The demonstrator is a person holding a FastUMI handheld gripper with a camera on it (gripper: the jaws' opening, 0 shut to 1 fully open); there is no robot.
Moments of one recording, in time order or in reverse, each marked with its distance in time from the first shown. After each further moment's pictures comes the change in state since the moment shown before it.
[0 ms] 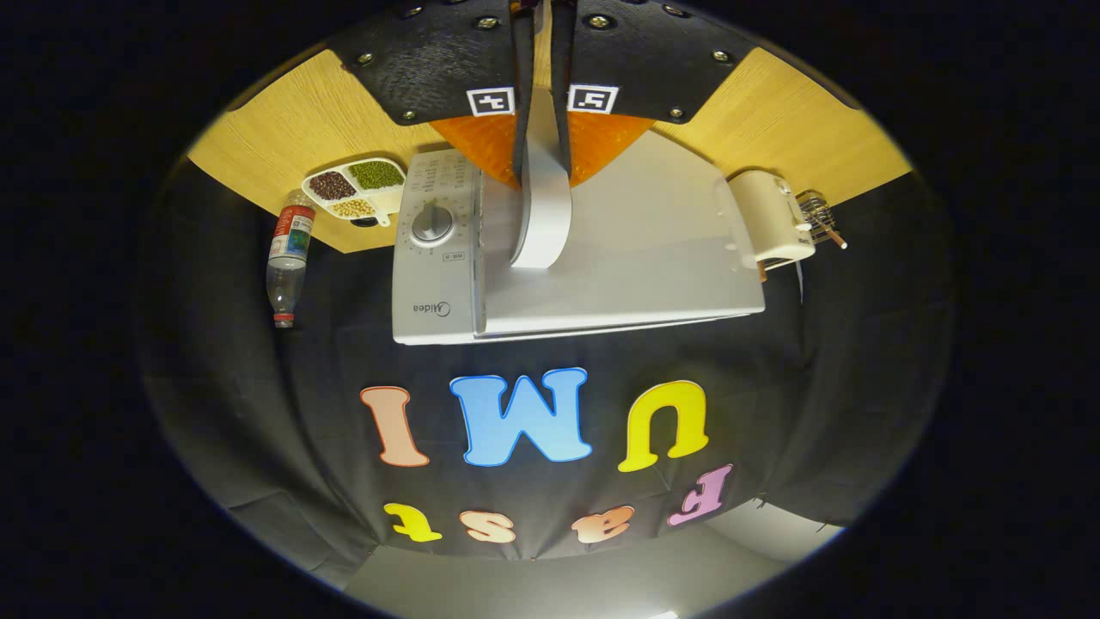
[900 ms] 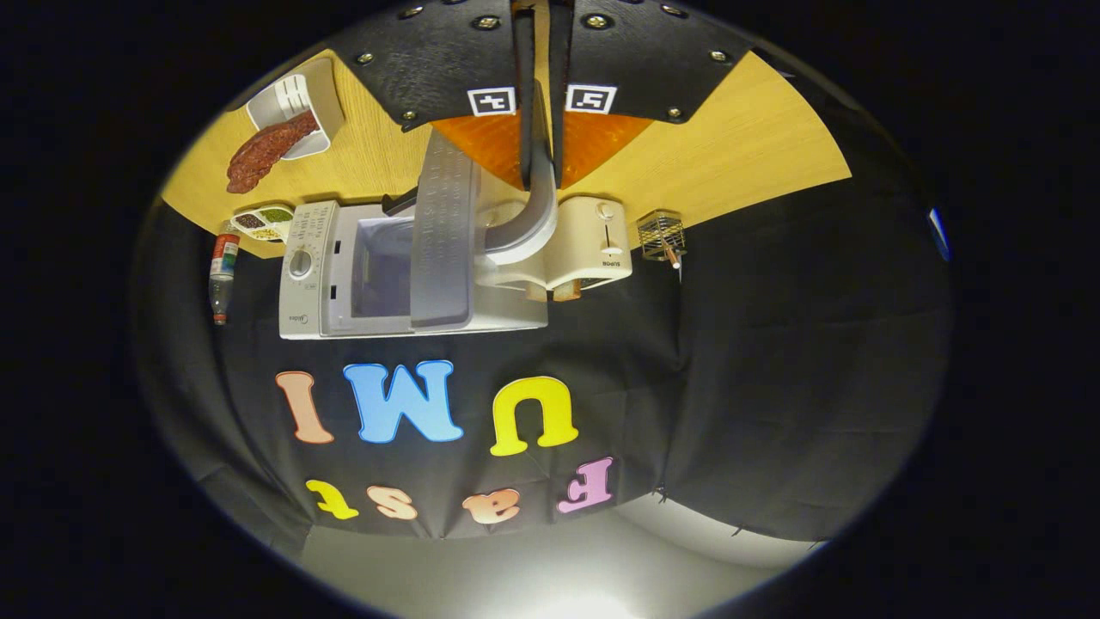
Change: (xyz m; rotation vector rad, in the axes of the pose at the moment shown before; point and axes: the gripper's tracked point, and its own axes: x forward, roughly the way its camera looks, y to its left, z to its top) arm -0.120 0.195 -0.035 -0.056 -0.045 0.205
